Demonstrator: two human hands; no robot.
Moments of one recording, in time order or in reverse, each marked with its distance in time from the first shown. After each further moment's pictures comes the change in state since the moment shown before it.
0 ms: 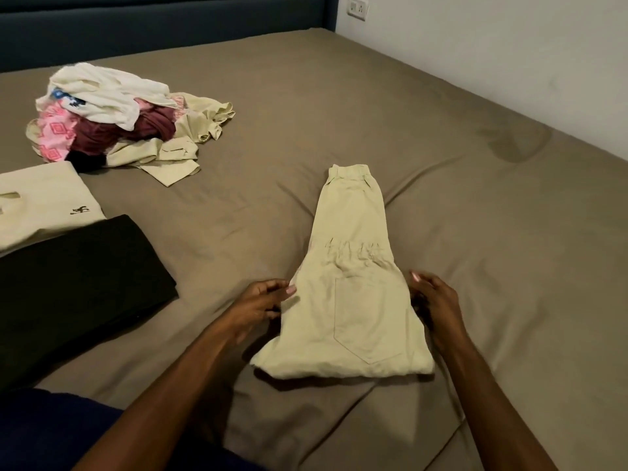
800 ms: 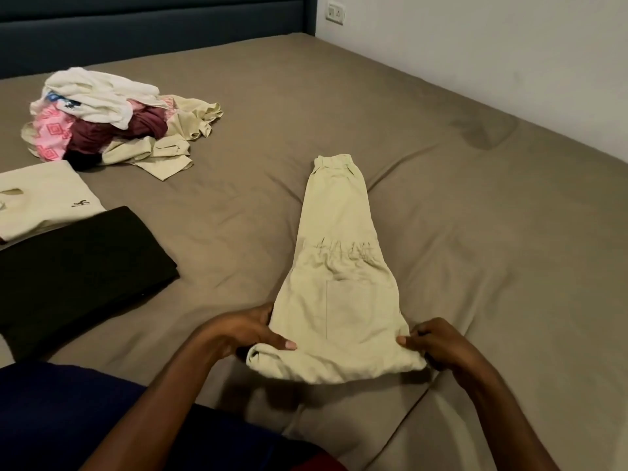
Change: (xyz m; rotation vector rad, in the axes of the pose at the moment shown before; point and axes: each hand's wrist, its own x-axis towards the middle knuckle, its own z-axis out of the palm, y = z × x) left_hand -0.086 -0.010 0.009 0.378 -0.359 -0.241; right_hand -0.112 0.015 -0.065 -0.664 -0.273 0.265
